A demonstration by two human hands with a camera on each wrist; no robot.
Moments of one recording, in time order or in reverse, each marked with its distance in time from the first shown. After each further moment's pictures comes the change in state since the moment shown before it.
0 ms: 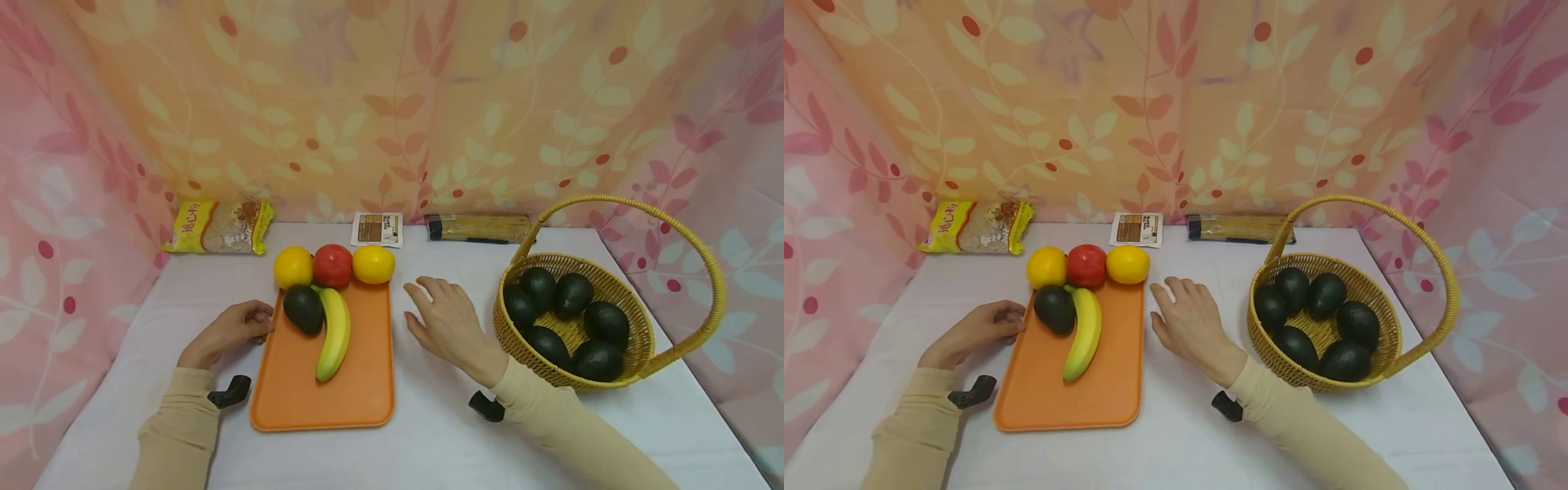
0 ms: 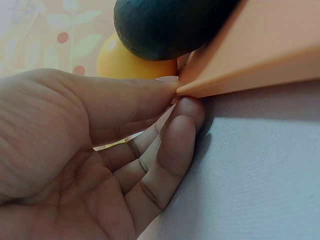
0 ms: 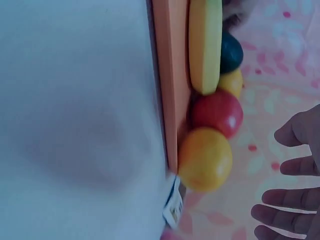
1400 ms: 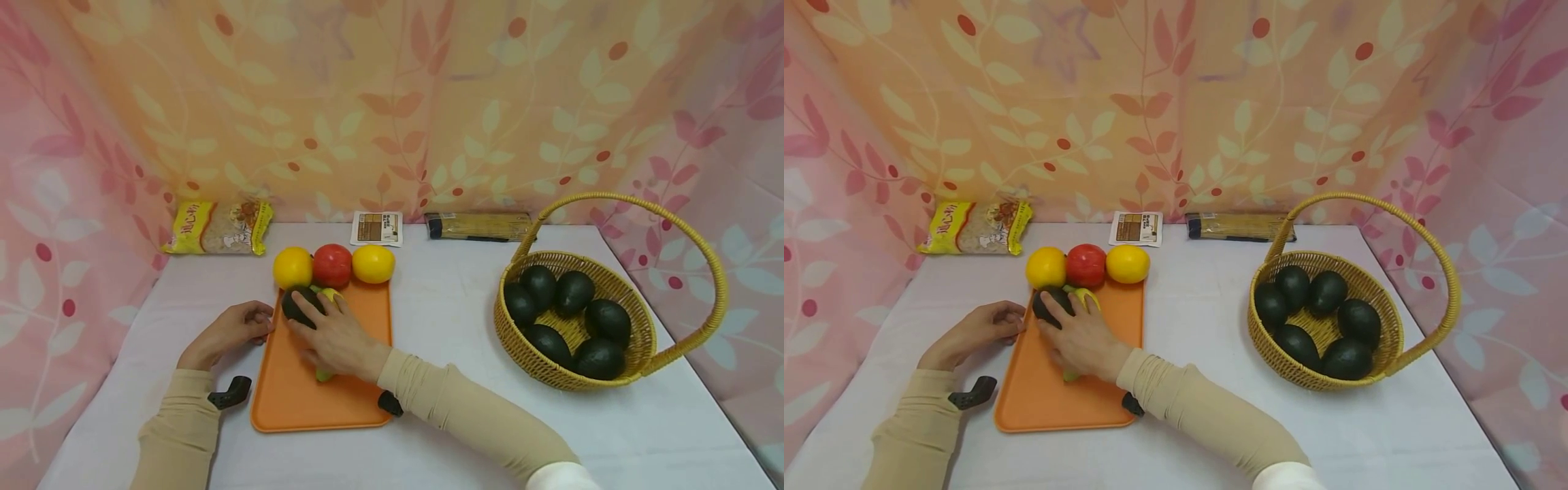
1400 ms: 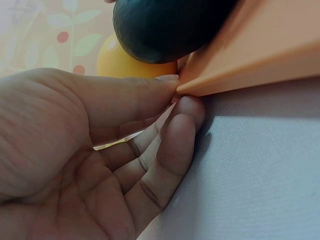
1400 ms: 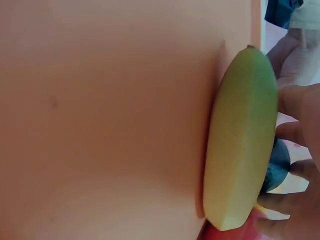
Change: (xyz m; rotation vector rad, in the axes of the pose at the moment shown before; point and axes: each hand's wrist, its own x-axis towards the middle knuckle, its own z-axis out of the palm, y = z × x) left_hand -0.002 0.002 -0.002 0.011 -0.005 0.009; right_hand 0.064 -0.120 0.069 -0.030 -0.312 -0.317
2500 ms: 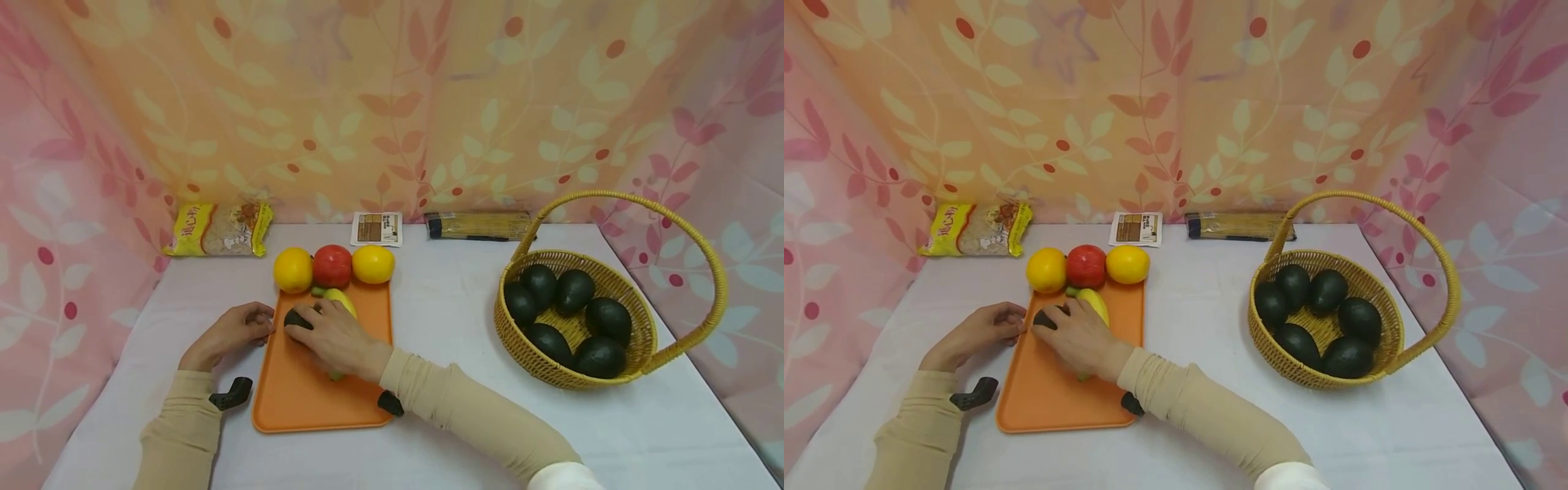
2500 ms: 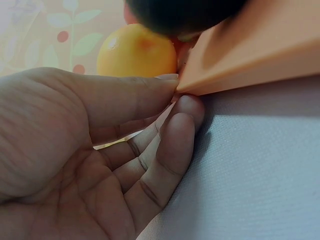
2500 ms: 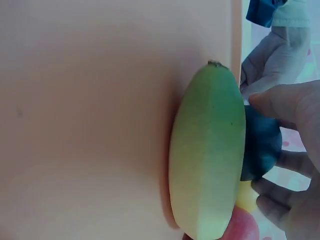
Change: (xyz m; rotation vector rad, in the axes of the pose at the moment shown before) left_hand 0.002 -0.001 0.000 0.011 -0.002 -0.042; right_hand 0.001 0.001 -0.008 0.083 0.049 -0.082
